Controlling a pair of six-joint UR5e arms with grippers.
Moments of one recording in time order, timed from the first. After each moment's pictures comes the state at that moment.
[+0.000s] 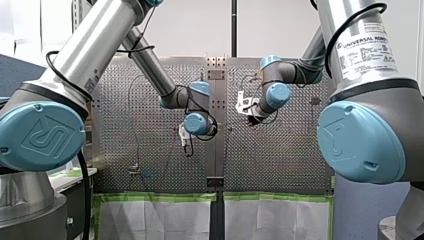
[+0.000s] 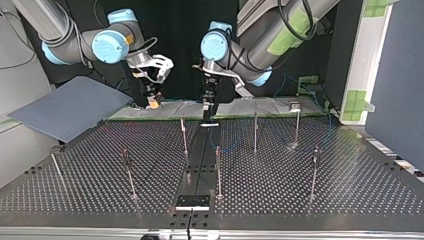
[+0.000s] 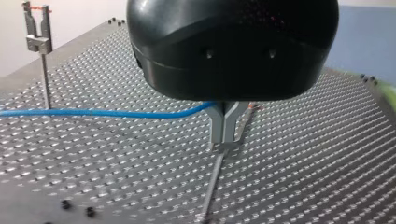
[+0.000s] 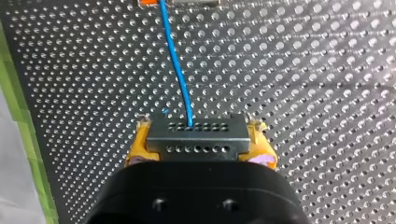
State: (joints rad) left arm -0.57 -2.08 -1.80 -2.50 -1.91 -1.81; right arm 2.07 -1.25 1.80 -0.26 1.52 1.70
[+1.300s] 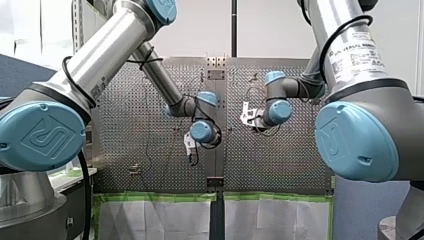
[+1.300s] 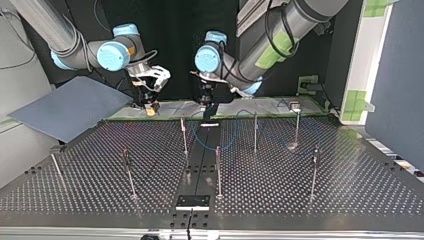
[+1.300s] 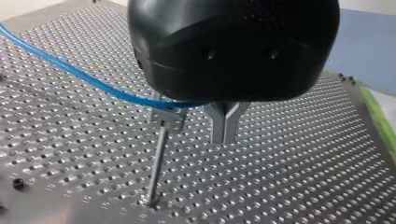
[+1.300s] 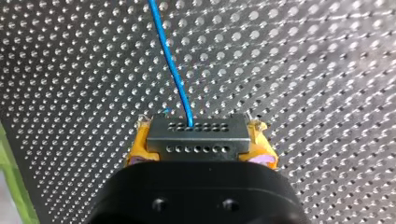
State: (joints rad) left arm -0.57 -2.21 -1.67 -2.58 -1.90 -1.86; right arm 2.01 -1.13 1.79 -0.44 1.51 1.71
